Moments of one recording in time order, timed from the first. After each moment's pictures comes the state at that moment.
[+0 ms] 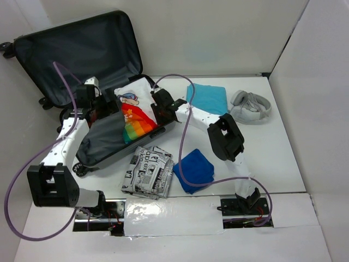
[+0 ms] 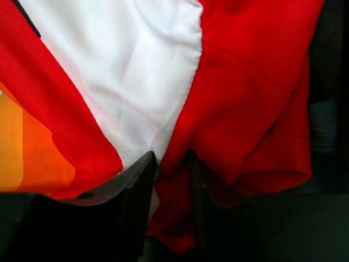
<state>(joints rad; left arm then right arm) 0.02 1.37 1.15 -0.46 0.06 -0.40 0.72 2.22 1.80 -0.43 0.10 0.25</state>
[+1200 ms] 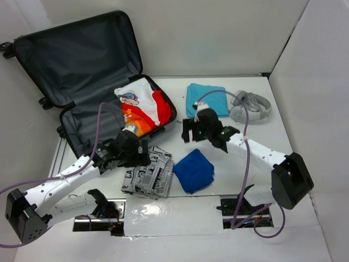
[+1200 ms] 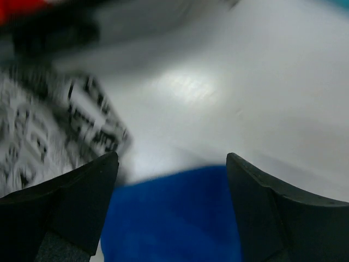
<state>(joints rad) -0.71 0.99 0.81 -0.77 -0.13 -0.73 0.60 1.36 0.91 -0.21 0.08 0.37</state>
